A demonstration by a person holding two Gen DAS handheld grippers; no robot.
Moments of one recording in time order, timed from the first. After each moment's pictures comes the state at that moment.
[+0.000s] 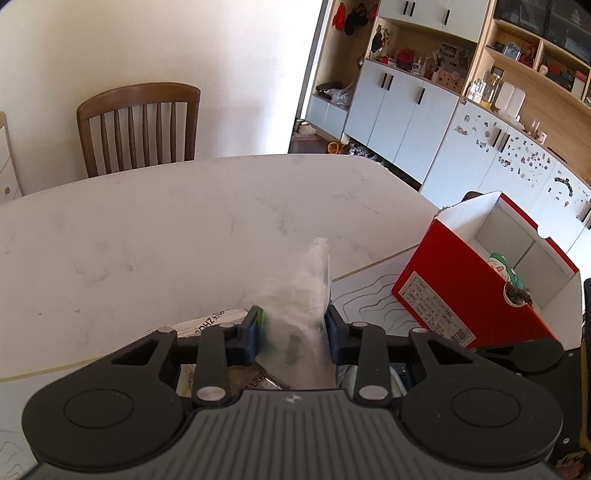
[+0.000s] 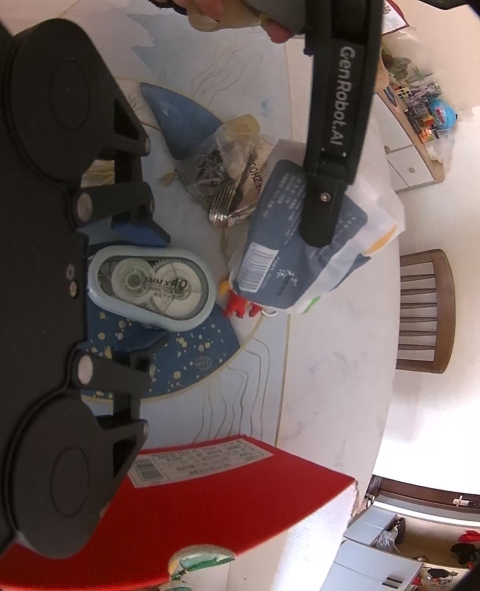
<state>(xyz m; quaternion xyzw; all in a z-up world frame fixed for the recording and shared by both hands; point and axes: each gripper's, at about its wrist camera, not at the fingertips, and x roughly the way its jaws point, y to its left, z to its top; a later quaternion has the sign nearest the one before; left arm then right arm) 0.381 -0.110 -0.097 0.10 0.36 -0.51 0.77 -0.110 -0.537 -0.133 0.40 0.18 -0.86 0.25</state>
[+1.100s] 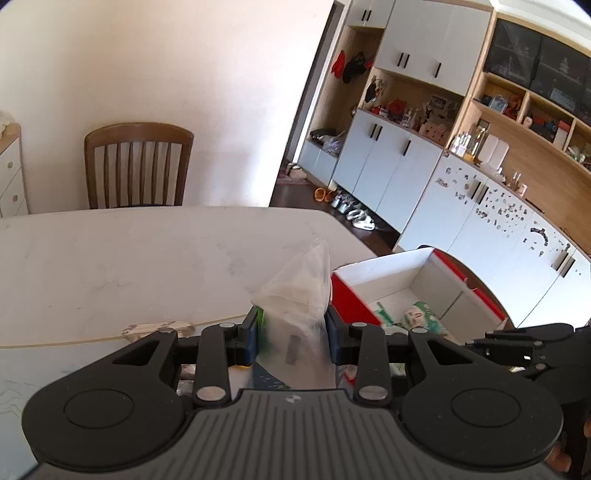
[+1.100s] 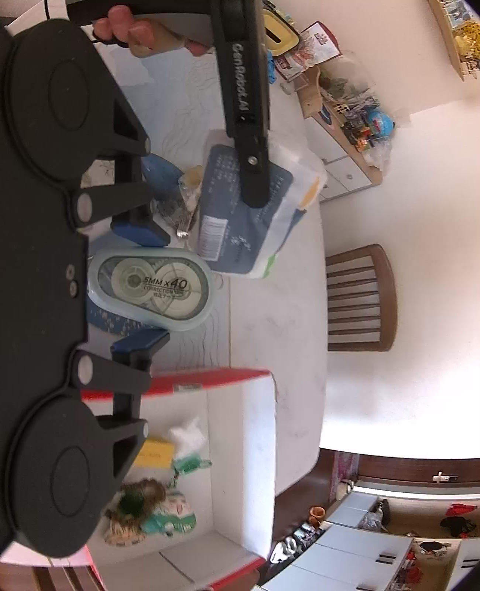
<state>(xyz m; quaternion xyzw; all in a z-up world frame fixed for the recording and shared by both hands) 0.303 -0.070 -0.008 0.02 0.33 -0.52 0.79 -0.052 -0.471 -0.013 0.35 0.14 -0.89 0.25</state>
